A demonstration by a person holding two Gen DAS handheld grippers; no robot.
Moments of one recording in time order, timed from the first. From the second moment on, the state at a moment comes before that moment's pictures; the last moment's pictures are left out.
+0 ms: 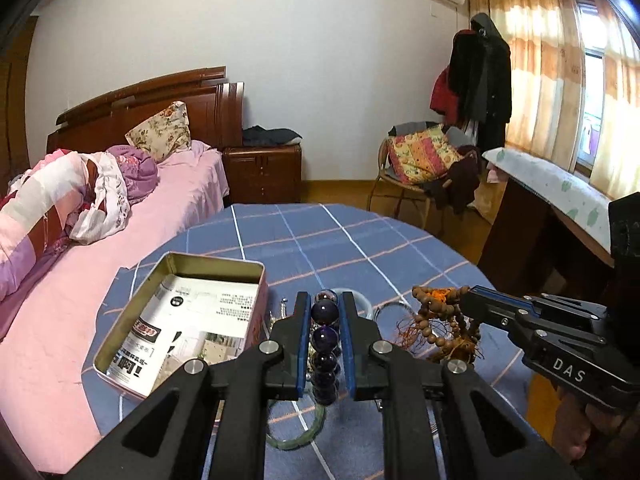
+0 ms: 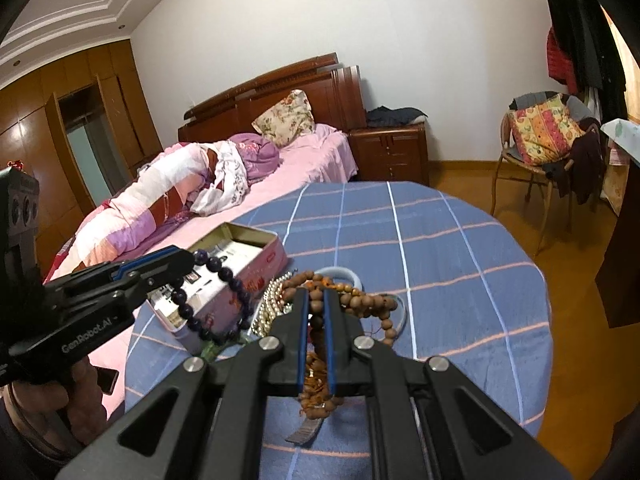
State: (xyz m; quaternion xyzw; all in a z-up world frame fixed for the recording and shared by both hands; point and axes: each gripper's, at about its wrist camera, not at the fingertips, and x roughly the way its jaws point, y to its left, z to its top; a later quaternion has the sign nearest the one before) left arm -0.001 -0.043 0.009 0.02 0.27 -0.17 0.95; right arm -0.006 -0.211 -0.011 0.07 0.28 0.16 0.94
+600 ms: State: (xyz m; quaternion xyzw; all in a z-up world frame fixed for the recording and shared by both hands) left arm 0.007 -0.015 0.022 0.02 0.25 -0.15 0.96; right arm 0.008 -0.195 0.006 0.05 0.26 0.18 0.95
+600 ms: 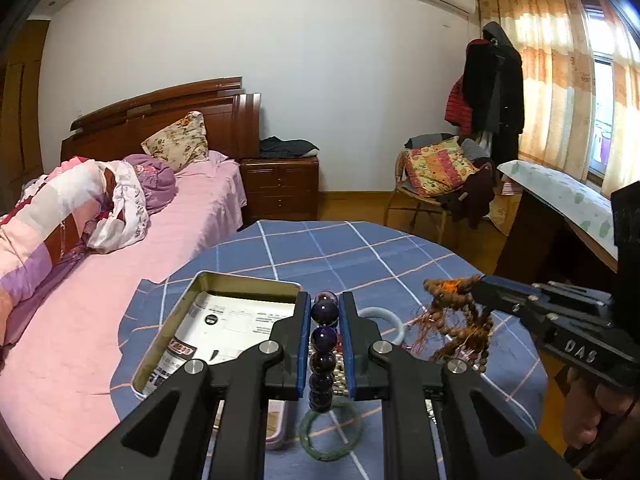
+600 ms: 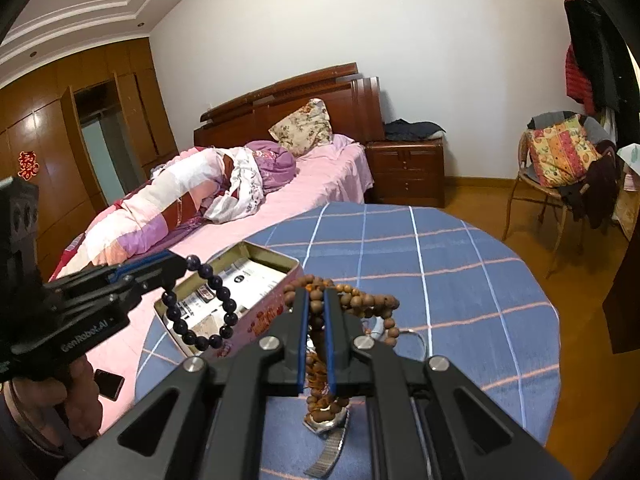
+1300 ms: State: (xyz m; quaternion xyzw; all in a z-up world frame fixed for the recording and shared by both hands) left arm 0.054 0.035 0.025 0.02 0.25 -0.10 0.96; right arm 0.053 -0.126 0.027 0.00 0.25 0.24 0.94
